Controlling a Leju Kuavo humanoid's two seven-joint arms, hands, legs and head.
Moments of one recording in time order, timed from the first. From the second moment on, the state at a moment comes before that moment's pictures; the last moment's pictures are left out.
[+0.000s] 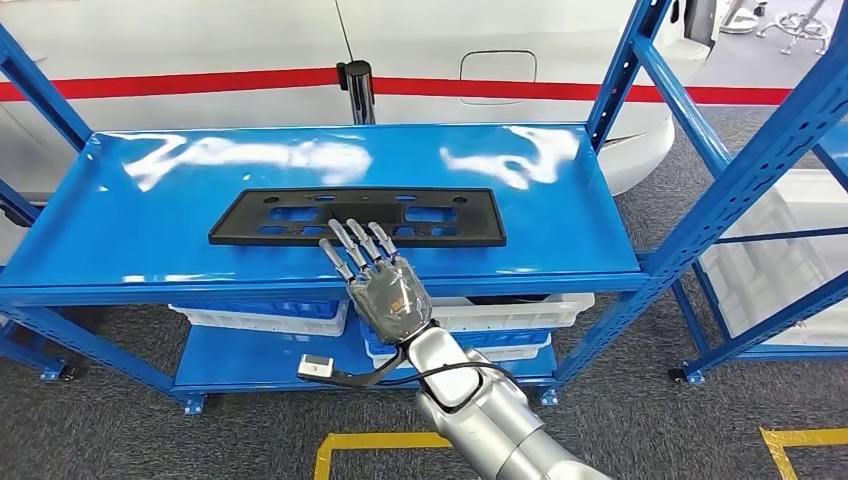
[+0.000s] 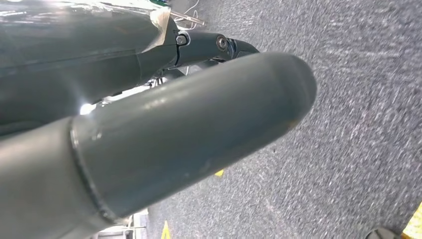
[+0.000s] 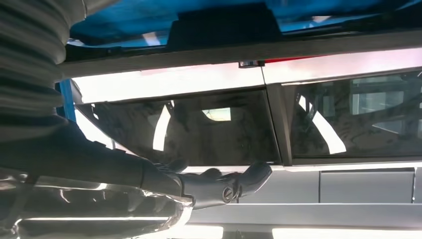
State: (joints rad) left arm -0.14 -0.15 1.31 -0.21 -1.12 0.10 0.42; right arm -0.51 0.20 0.70 -0.93 1.54 -0.62 0.06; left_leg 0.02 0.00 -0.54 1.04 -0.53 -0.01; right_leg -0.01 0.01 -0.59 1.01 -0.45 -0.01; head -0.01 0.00
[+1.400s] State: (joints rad) left arm -0.14 -0.15 1.31 -0.21 -1.11 0.14 0.42; right arm -0.58 0.22 0.72 -0.77 1.57 -0.56 0.29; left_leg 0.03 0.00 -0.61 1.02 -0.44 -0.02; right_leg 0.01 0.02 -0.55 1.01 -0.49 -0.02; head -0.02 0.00
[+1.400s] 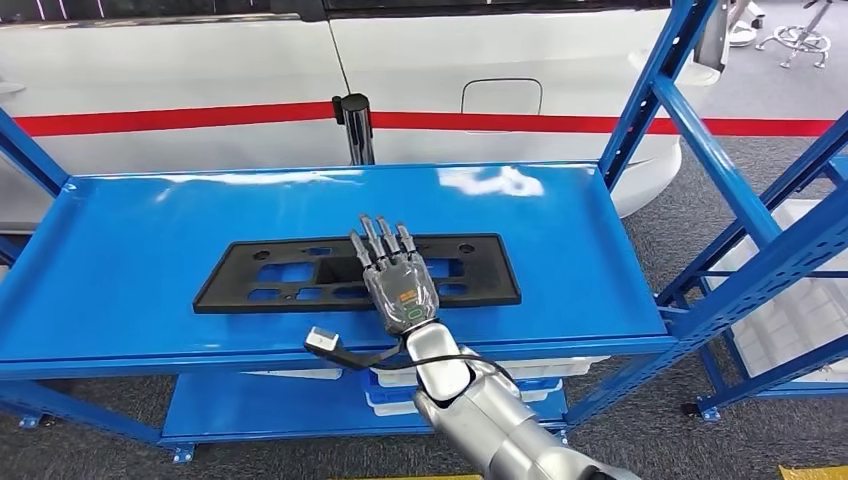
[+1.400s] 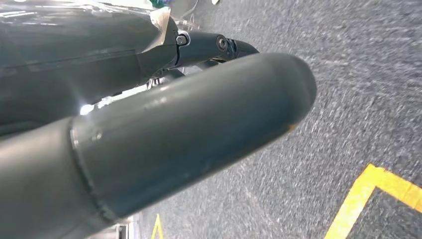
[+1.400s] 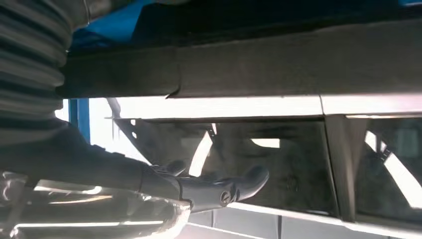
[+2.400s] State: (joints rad) left arm -0.14 -0.15 1.31 -0.21 -1.12 0.16 0.42; right arm -0.73 0.23 0.73 -0.48 1.57 -0.47 0.43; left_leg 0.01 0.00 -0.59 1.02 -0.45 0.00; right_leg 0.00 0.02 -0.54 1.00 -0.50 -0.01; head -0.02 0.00
